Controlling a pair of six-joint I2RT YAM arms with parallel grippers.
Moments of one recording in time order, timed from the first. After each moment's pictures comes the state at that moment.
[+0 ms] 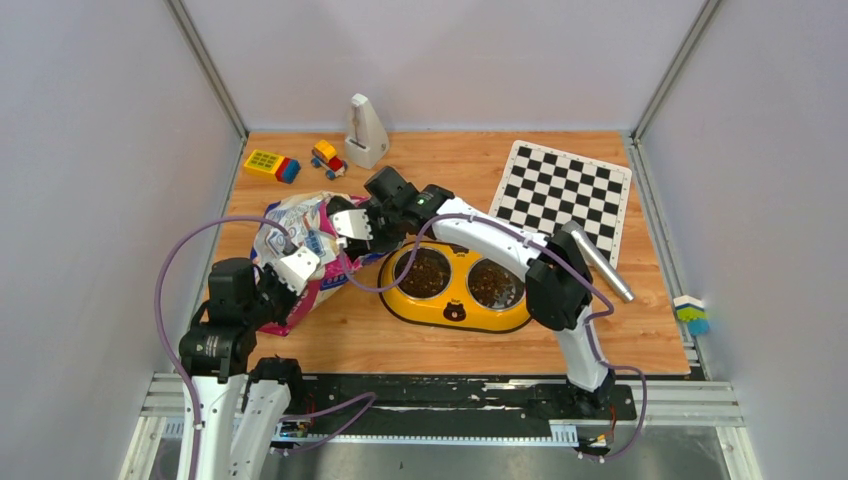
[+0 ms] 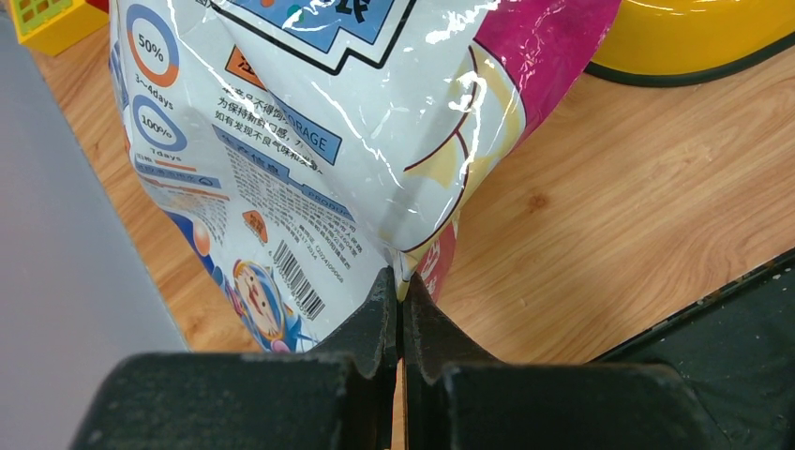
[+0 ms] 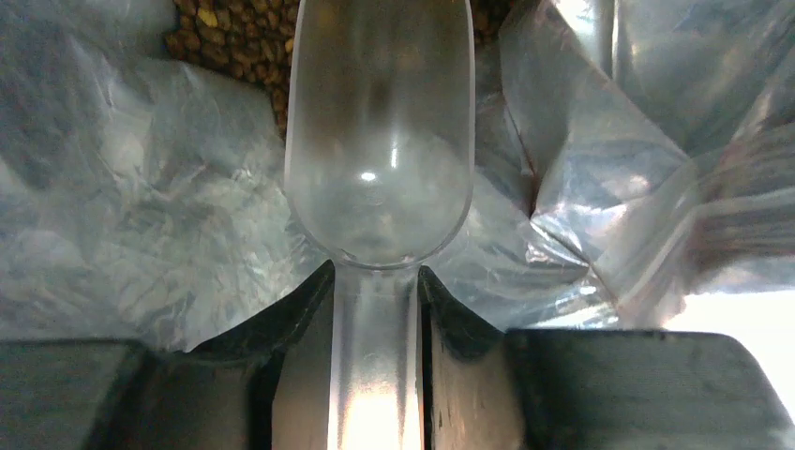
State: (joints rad) left arm -0.02 0.48 0.81 -1.03 0.28 0.59; right arm 0.92 2.08 1.88 -0.66 -0.14 -1.01
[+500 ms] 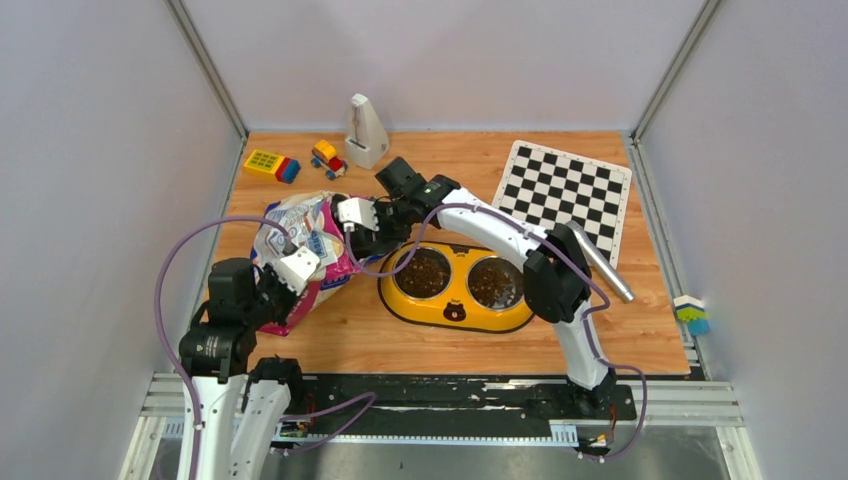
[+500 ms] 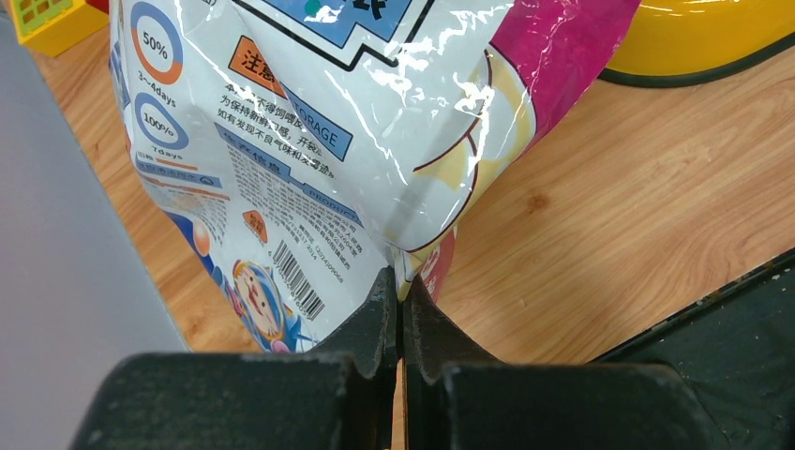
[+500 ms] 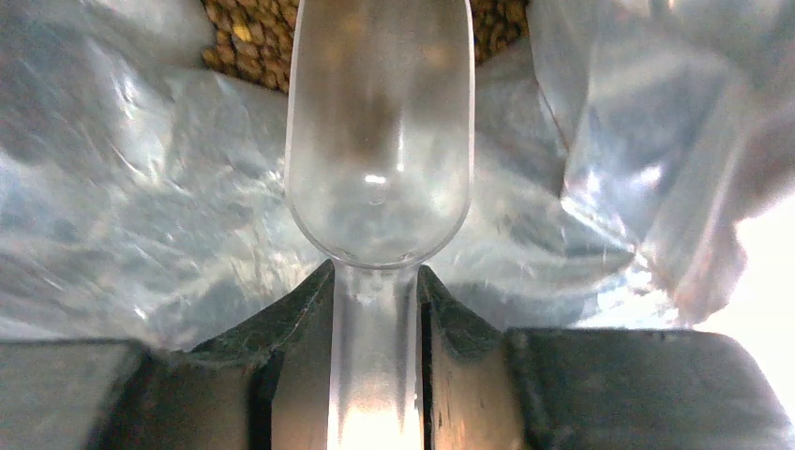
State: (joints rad) left arm -0.02 0.47 0.81 -1.03 0.28 0.59; right arm 0.86 2.13 1.92 -0.69 -0.32 -0.91
